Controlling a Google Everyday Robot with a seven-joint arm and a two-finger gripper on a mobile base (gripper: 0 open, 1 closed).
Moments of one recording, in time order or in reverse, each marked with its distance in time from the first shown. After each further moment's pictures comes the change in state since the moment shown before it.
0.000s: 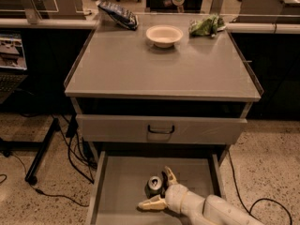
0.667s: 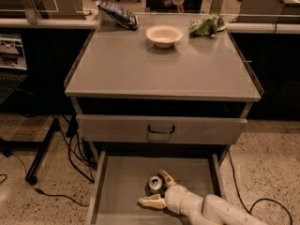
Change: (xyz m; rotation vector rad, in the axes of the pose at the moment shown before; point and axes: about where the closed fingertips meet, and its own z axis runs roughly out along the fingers) arm 0.012 0.002 0.006 -0.017 0.032 0.031
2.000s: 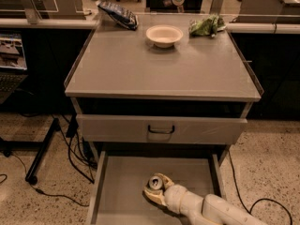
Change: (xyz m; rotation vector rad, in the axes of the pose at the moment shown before) arm 0.000 0.000 0.000 0.000 0.000 0.000
